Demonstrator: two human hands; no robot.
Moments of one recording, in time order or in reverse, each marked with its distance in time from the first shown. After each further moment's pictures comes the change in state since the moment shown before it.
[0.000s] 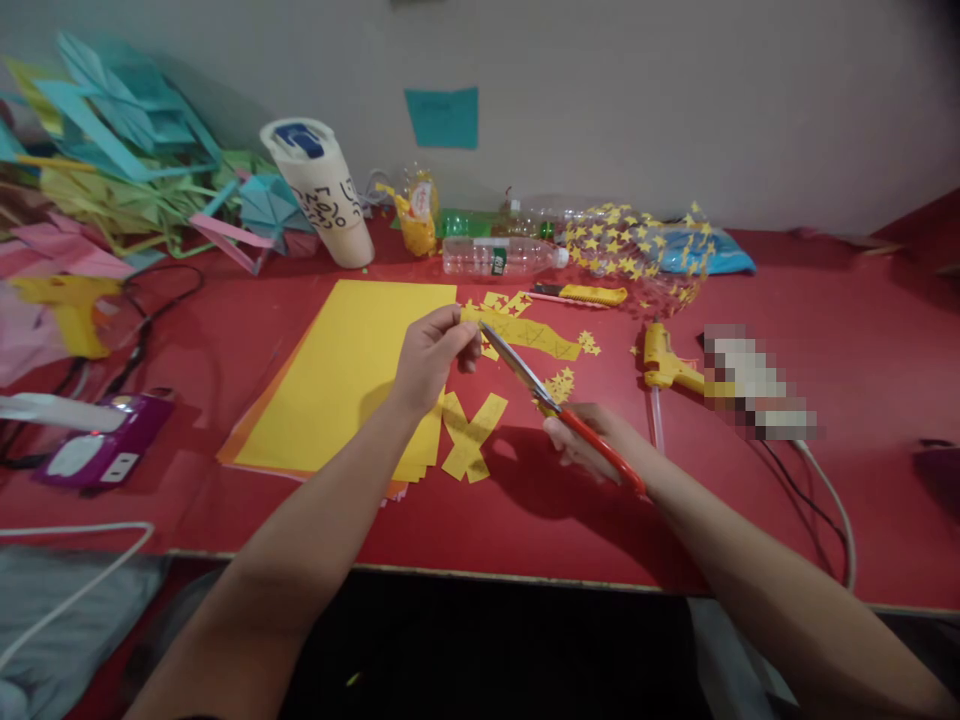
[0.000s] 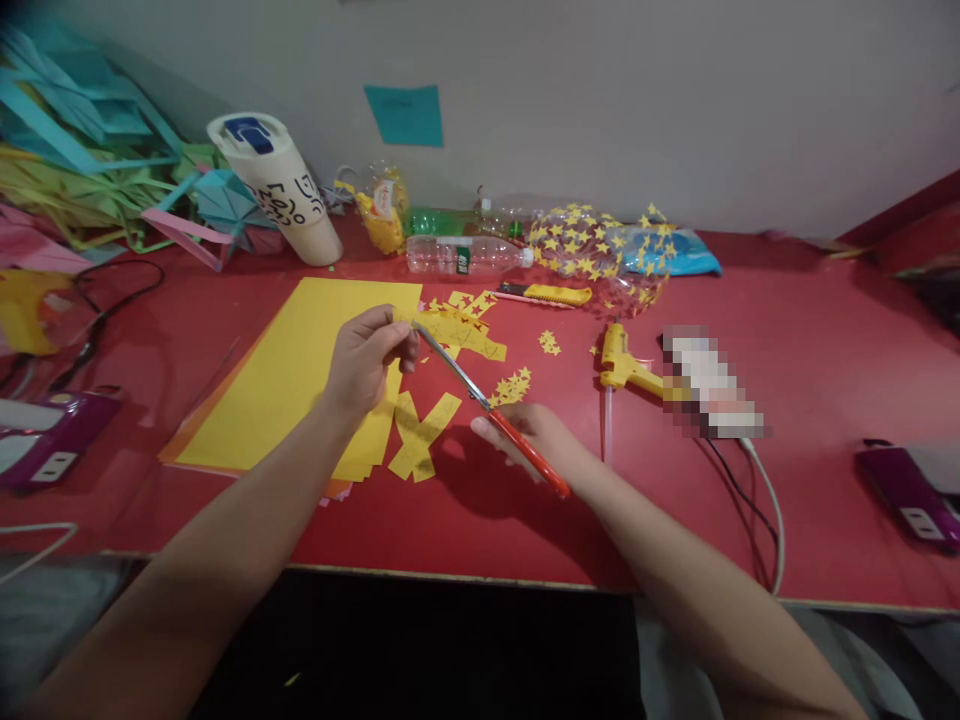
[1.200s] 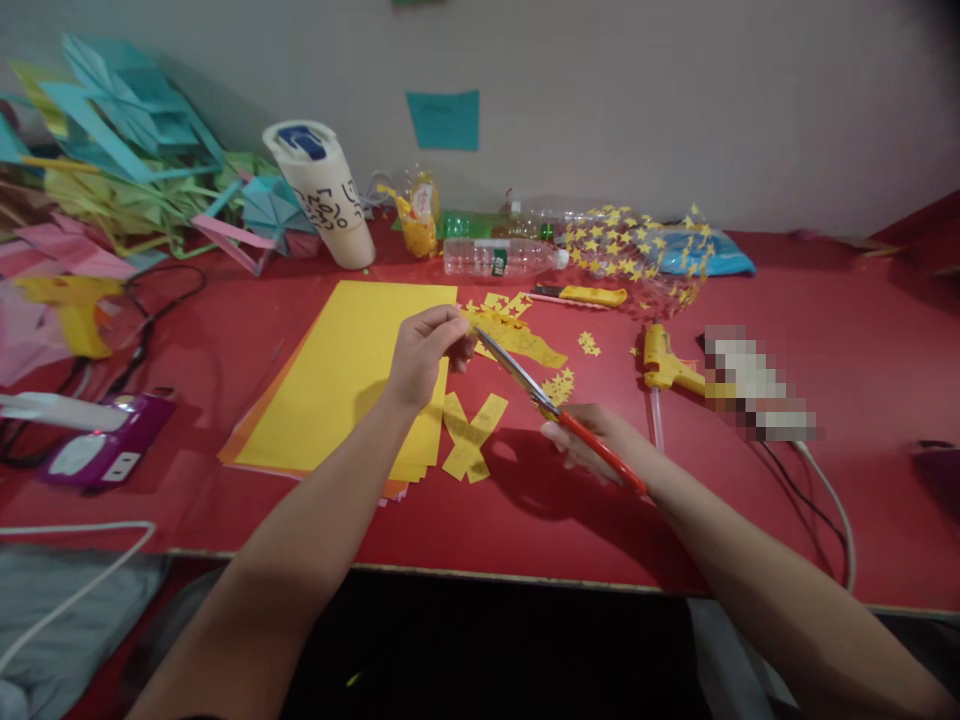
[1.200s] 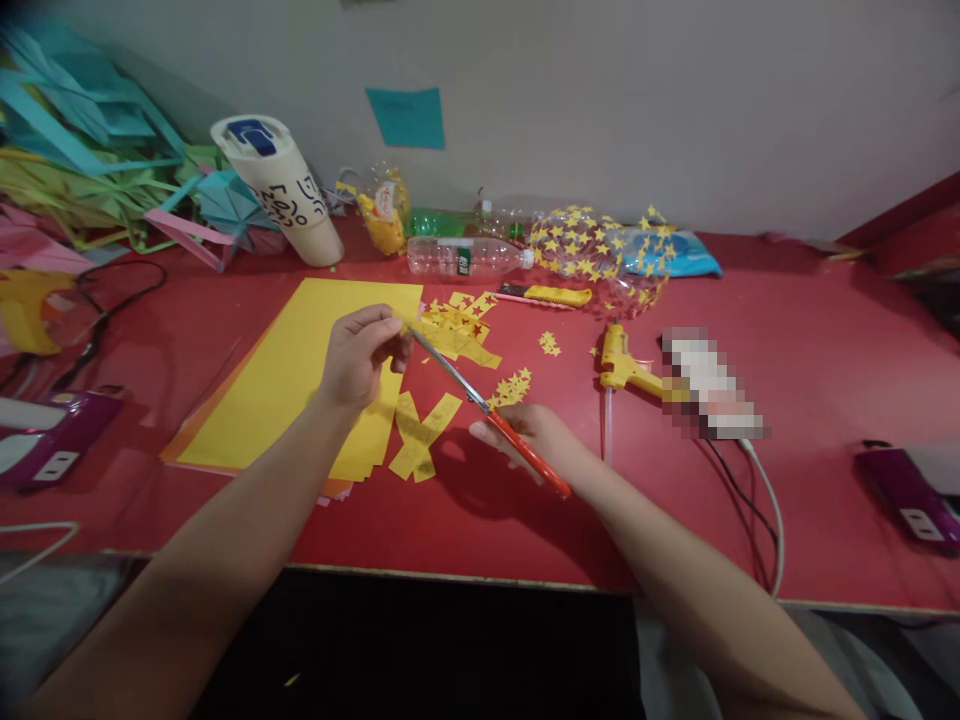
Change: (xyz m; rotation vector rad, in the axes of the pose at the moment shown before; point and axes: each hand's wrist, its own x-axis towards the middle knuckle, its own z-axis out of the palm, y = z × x) left_hand 0.002 0.001 -0.008 -0.020 0.009 0.013; right_hand 0.001 0.001 -0.001 -0.030 -0.028 -0.048
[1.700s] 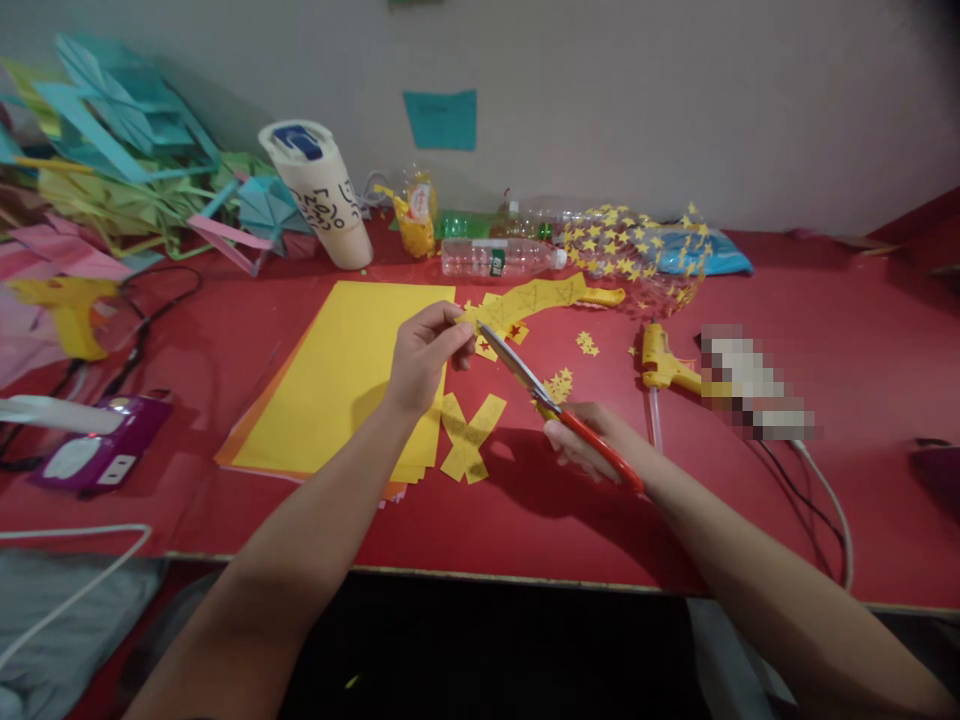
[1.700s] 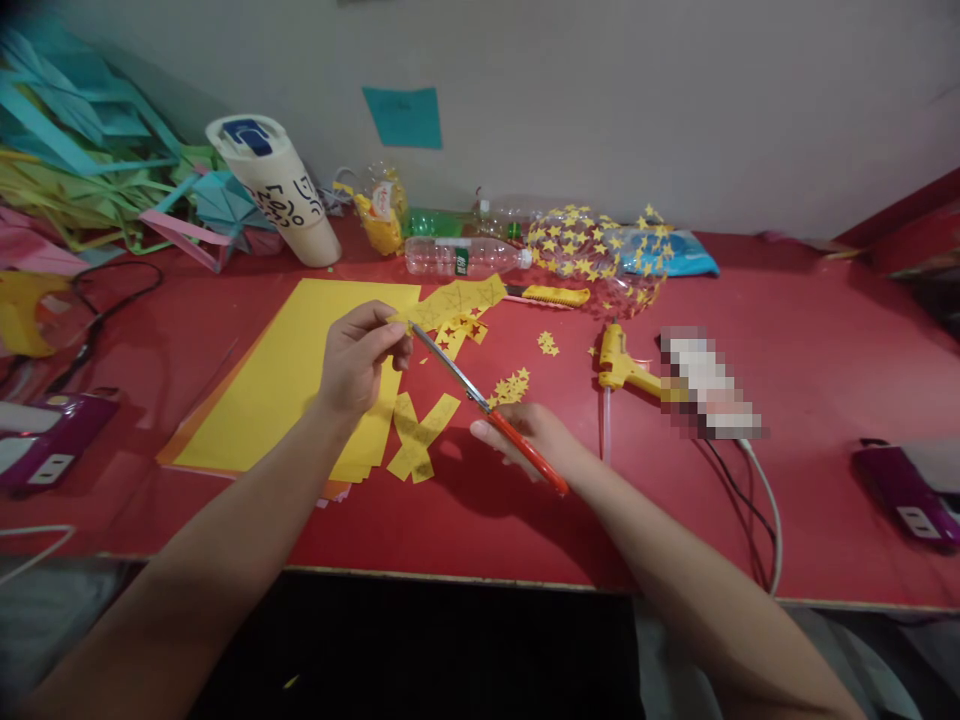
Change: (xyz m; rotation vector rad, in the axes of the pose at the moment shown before) left_hand -0.004 0.000 0.006 -0.012 0.023 0.052; right_hand 0.000 0.001 -0.001 0.016 0.010 -0.032
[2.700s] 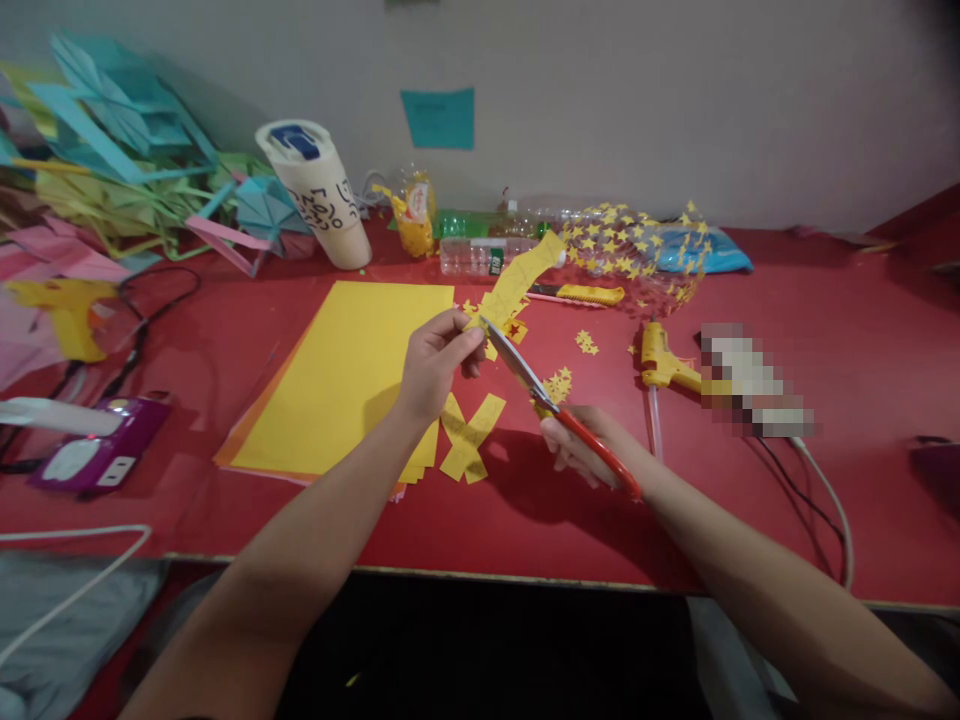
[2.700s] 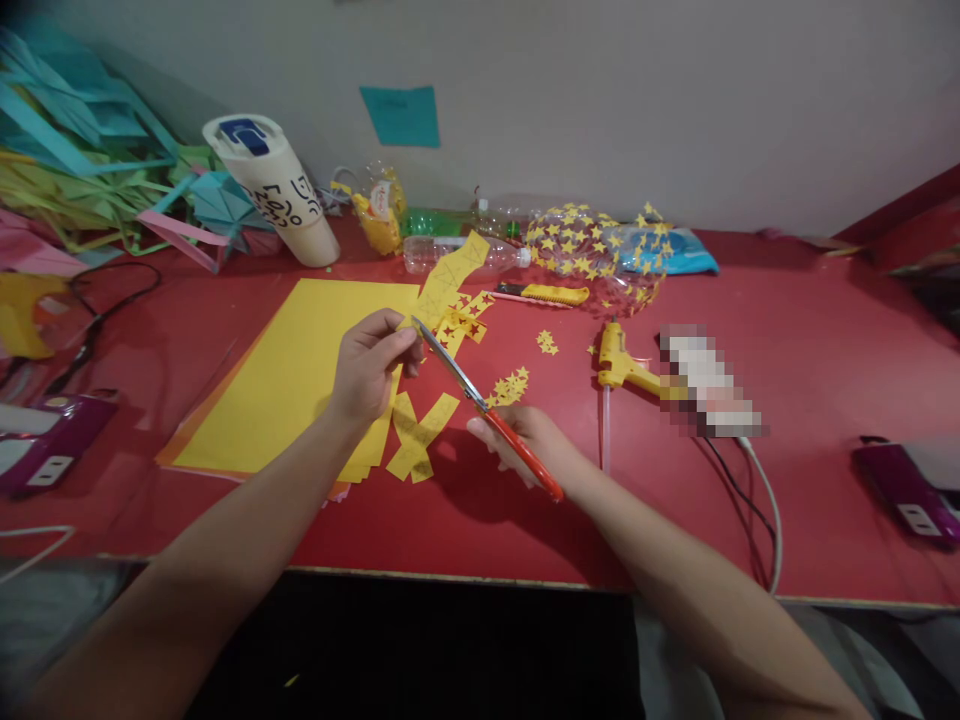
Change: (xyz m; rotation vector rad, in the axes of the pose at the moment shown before) left_hand -0.006 -0.005 0.008 -0.015 -0.049 -0.013; right_hand -0.001 0.000 0.007 0.090 0.015 0.065
